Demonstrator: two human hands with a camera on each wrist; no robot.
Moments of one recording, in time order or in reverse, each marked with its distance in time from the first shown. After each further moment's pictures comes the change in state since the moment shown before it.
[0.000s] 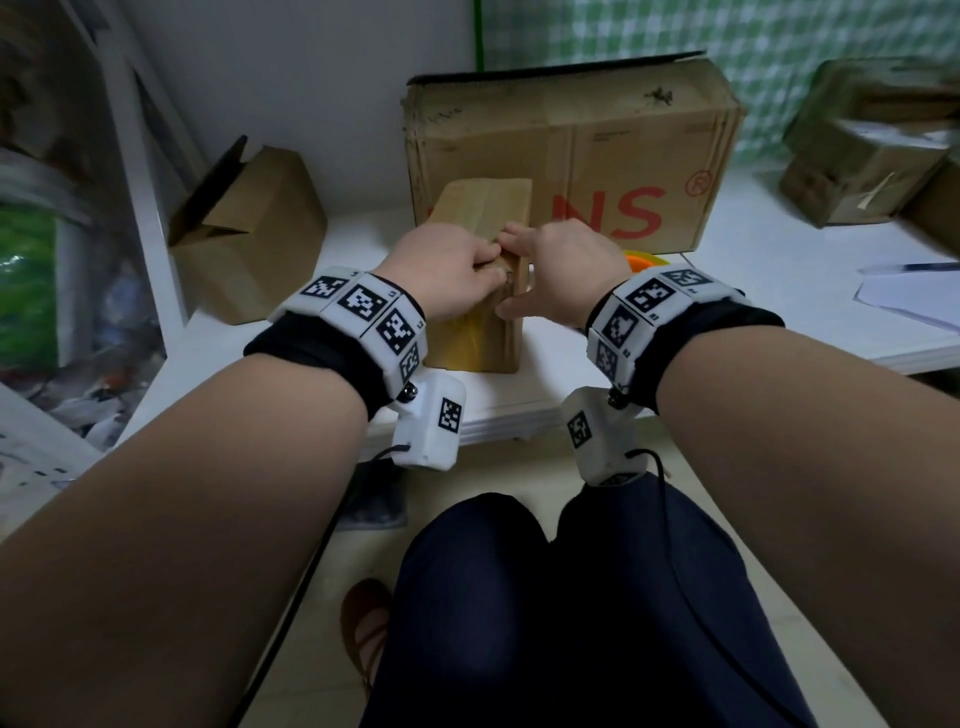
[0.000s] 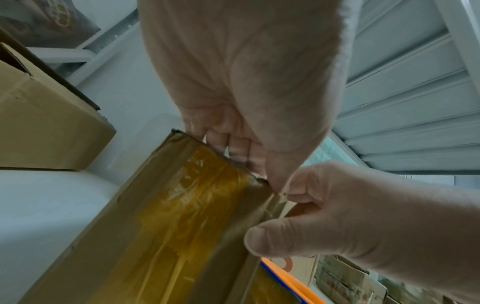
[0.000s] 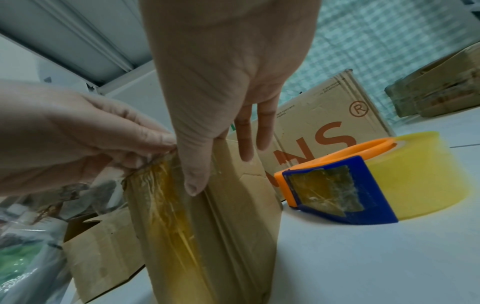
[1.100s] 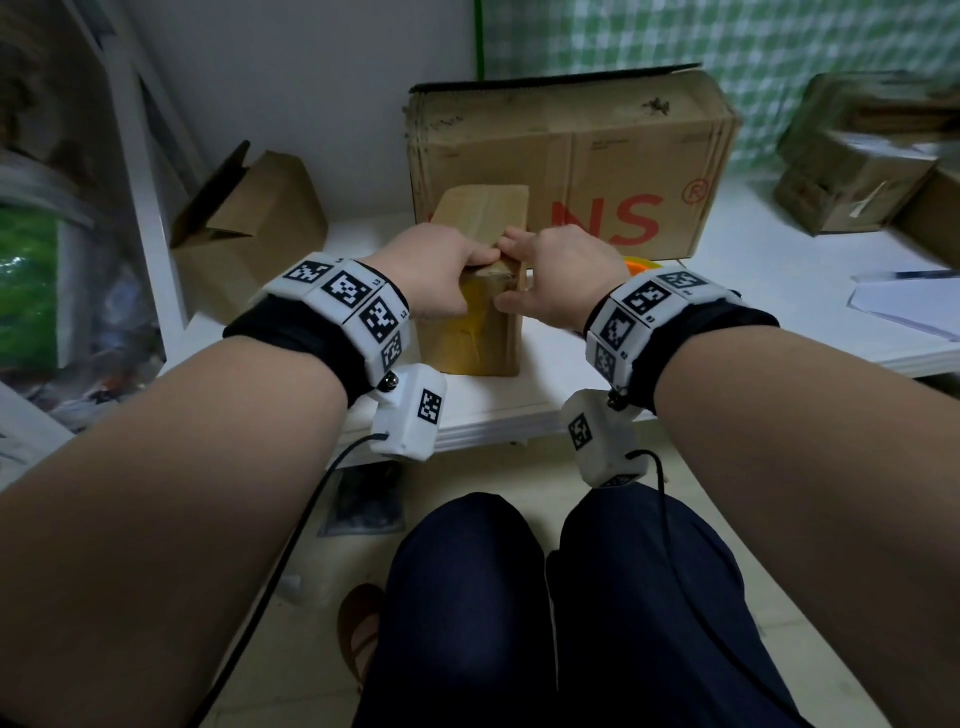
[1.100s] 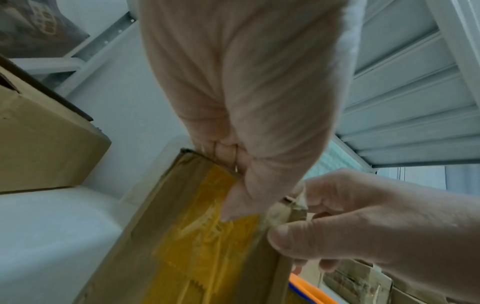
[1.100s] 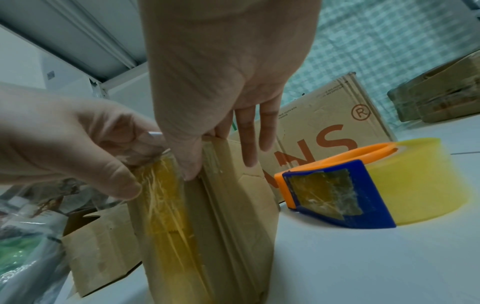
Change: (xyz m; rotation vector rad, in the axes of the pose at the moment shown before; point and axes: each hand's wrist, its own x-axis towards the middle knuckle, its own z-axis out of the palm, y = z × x) left_hand -0.006 -0.007 -0.013 0.056 -0.123 0.047; right_hand -0.002 -0.005 -0.003 0.015 0.005 0.017
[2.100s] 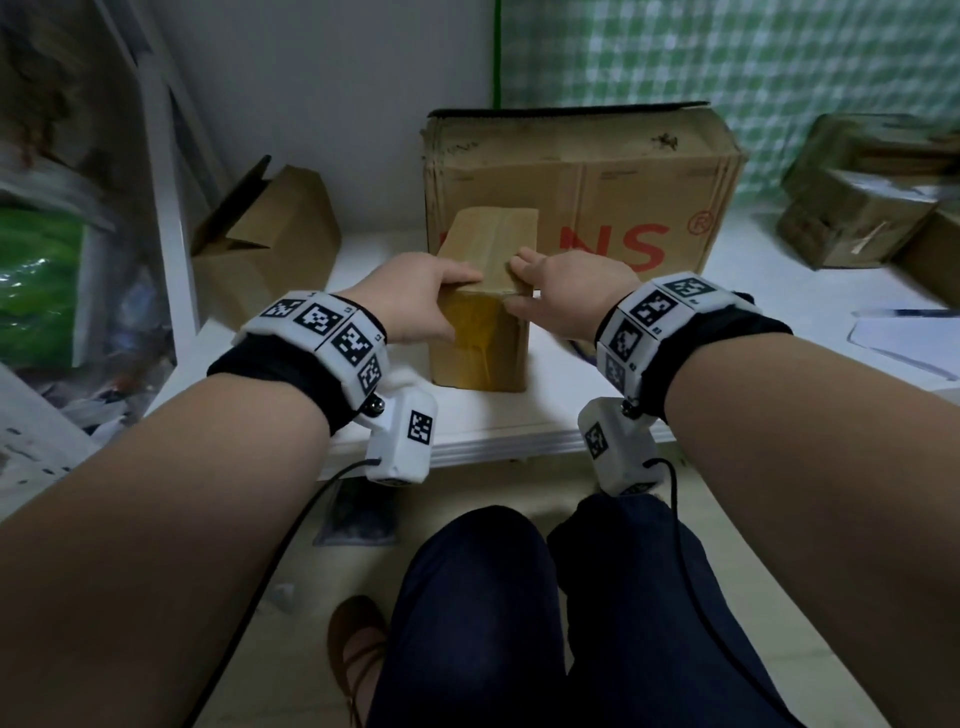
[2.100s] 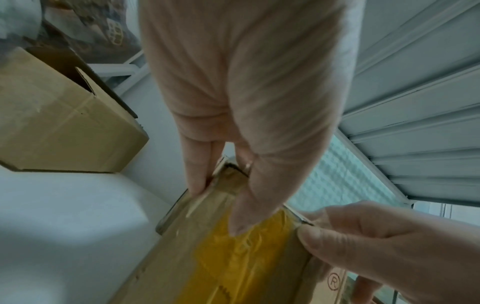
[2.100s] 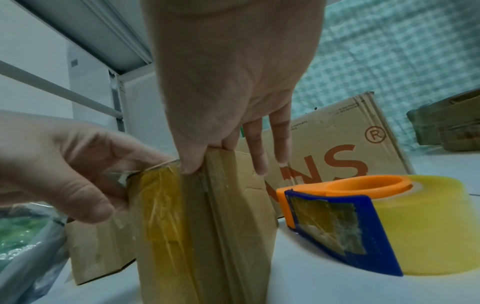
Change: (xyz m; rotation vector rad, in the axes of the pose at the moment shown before) left_hand -0.011 -0.024 0.010 -0.309 0.050 -0.093; right_hand 0.004 -0.001 -0.016 -0.154 -0.179 -0.020
